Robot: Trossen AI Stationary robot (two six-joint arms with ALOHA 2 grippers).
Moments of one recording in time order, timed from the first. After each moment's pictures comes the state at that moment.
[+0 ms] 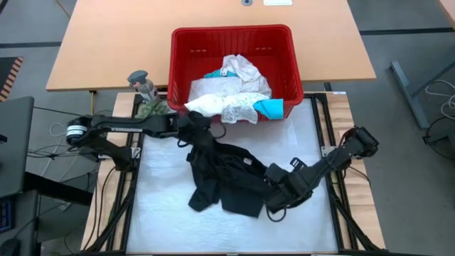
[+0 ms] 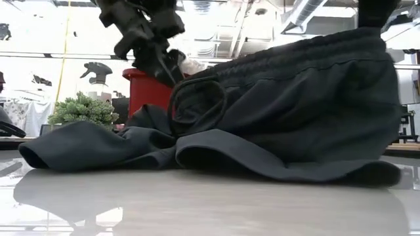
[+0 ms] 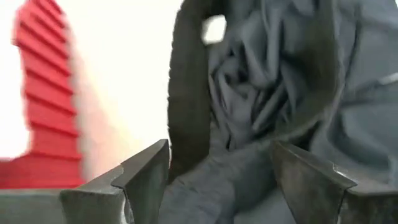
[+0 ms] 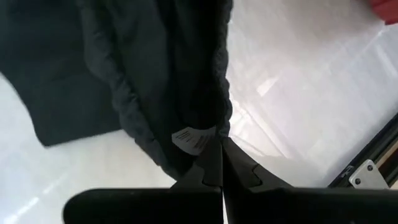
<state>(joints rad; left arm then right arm) 0.21 1.44 0.97 -0.35 0.16 0.50 0.57 1.73 1.58 -1.53 0.34 1.23</state>
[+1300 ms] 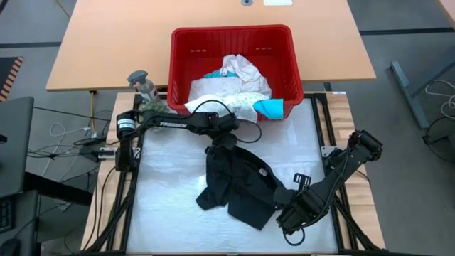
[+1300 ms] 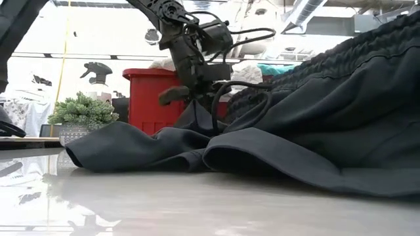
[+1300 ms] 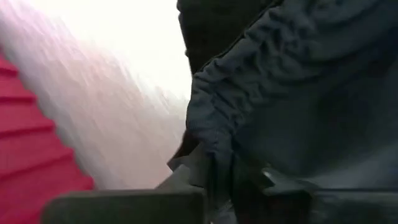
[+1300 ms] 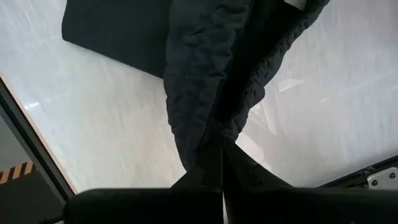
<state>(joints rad) 0.23 1.95 1.44 -0.61 0.01 0.86 0.73 1.73 1.58 -1.48 0.15 1.04</state>
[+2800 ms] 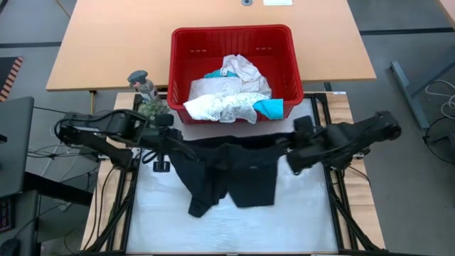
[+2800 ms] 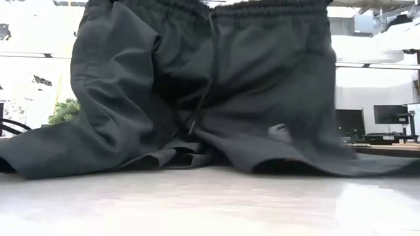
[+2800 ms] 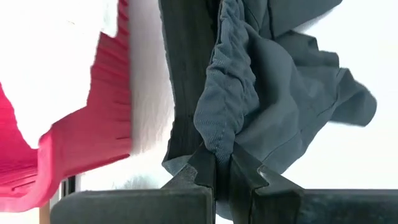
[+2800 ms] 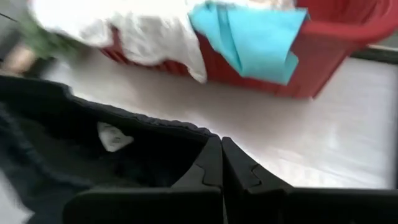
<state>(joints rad) -0.20 1.32 1.62 -1.41 -0.30 -0.10 0.41 1.34 1.58 -1.56 0.79 1.56</state>
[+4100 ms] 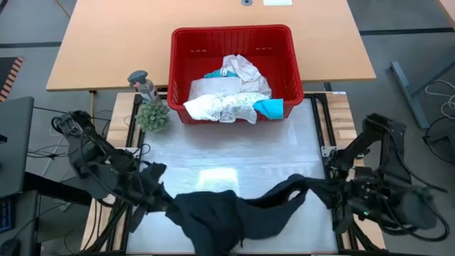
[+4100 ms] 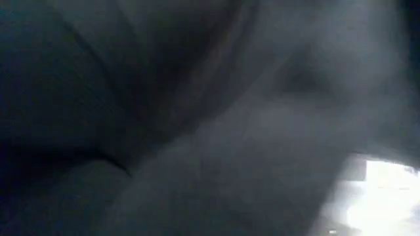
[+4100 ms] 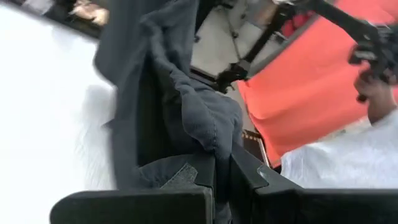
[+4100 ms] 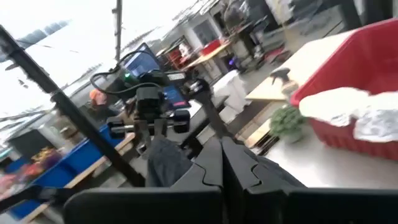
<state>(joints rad) -0.75 1.31 1.67 -0.74 -0.37 -0.82 1.12 1.41 1.63 -0.13 1.57 0.55</state>
